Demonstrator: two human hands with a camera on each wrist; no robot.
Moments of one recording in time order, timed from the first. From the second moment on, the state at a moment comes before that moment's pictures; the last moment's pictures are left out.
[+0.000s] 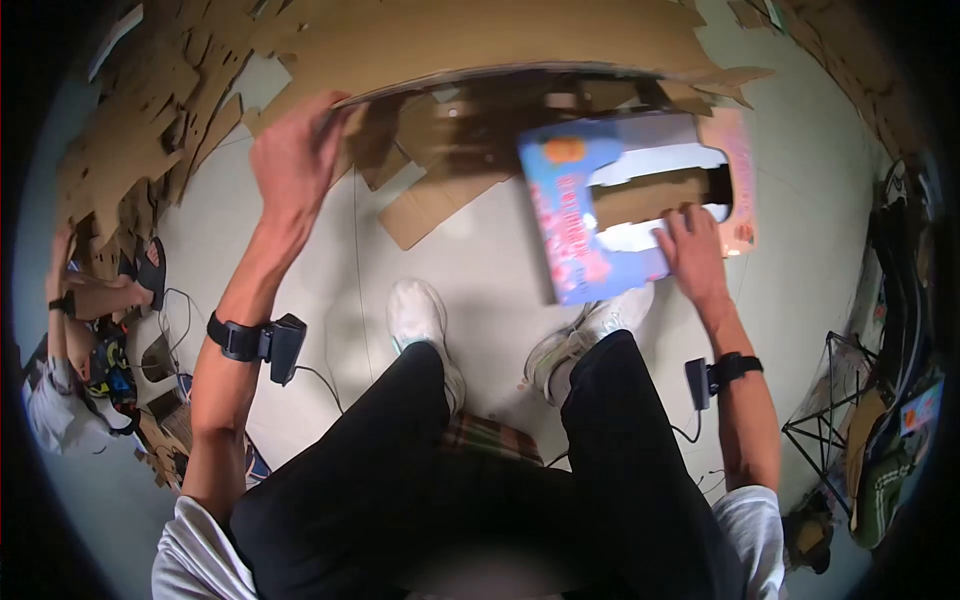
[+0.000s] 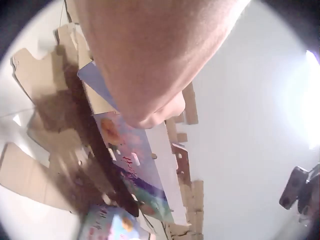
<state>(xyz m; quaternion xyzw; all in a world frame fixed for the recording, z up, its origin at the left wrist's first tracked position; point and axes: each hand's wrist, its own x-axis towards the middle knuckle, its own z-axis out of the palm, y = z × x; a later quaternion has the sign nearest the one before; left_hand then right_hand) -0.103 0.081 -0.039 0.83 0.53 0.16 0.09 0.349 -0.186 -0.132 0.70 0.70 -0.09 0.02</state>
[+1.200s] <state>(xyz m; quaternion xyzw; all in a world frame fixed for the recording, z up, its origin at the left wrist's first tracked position) -0.146 0.209 -0.157 0.74 0.55 -0.21 0.33 0.256 -0.163 -0.155 0.65 -0.10 -0.63 -0.42</state>
